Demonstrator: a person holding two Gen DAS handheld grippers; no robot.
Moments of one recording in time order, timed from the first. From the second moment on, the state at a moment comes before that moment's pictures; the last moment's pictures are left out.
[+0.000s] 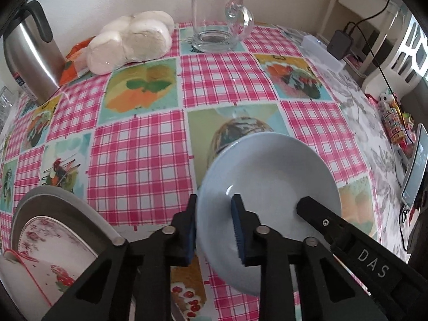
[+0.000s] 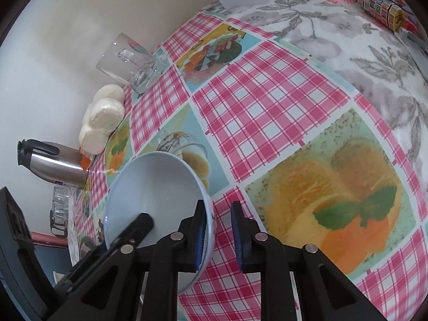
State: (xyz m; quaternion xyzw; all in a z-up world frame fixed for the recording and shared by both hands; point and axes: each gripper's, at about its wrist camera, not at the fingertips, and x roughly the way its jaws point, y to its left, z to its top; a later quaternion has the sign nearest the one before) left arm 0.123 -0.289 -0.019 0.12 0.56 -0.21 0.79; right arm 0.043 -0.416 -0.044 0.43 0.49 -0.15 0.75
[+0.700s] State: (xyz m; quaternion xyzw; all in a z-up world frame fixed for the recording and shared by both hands) left arm 0.123 -0.280 -0.016 0.07 0.56 -0.23 0.79; right arm 0.049 -0.406 -0.045 0.42 0.50 -0.16 0.74
